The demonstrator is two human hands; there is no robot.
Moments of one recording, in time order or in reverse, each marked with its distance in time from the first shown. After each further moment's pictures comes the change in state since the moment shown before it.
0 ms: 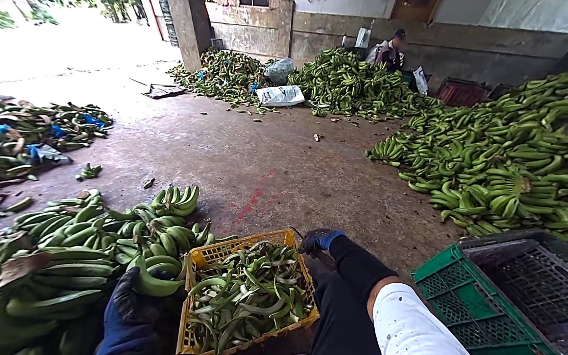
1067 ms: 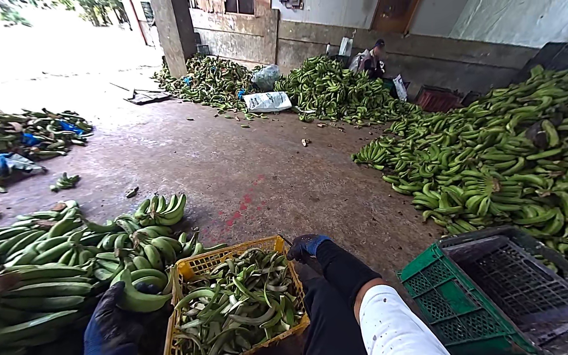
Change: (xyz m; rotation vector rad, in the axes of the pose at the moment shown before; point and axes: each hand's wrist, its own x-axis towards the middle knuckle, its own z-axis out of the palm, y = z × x) left_hand -0.003 0.002 0.003 -0.005 -0.045 -0.022; right_hand -0.011 -0.011 -0.002 -0.038 -0.007 -0.001
